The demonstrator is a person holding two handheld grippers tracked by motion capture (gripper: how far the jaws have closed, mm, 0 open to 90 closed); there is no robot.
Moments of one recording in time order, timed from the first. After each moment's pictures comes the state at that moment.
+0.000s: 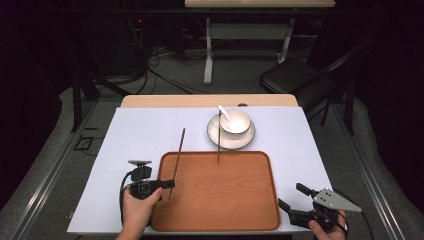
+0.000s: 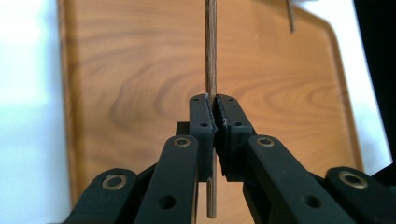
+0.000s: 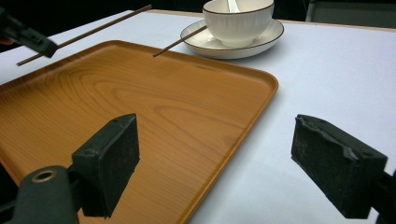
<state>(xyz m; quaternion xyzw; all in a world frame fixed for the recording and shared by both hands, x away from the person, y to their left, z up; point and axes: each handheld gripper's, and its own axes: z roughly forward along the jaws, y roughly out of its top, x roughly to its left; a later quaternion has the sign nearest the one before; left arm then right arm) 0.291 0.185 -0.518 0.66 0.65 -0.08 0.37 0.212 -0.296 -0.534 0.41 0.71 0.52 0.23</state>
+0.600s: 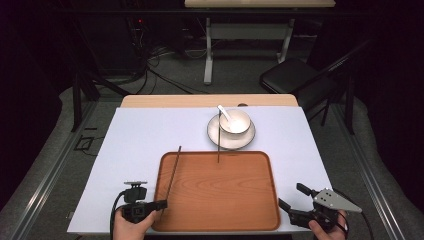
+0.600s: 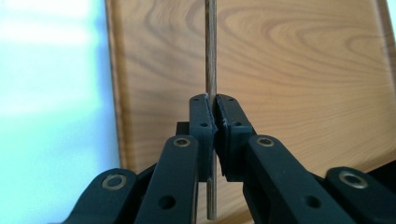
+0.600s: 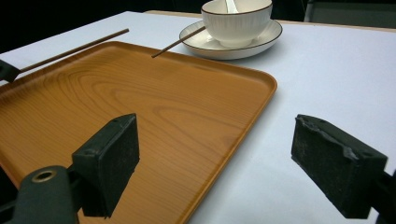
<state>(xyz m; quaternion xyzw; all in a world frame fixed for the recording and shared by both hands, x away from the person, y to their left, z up) 0.244 0.191 -0.525 0.68 0.65 -0.04 0.32 0.212 -0.296 -0.534 0.41 0.71 0.52 0.23</state>
